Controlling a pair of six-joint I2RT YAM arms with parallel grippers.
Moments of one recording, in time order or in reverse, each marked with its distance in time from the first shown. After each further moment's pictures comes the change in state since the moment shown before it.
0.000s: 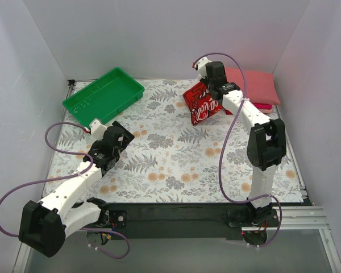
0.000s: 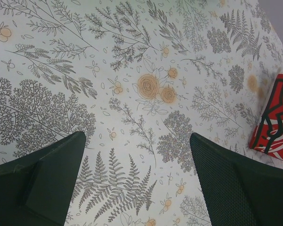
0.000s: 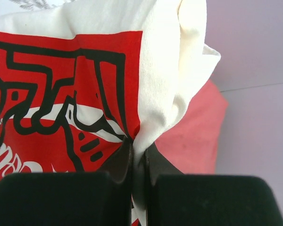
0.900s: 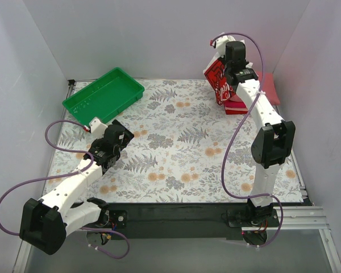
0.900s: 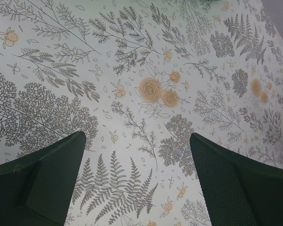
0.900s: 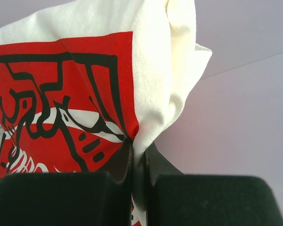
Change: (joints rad) left arm 0.000 0.024 0.032 -0.027 -0.027 0.000; right arm -0.125 0.006 0.237 -0.021 0.065 -0.142
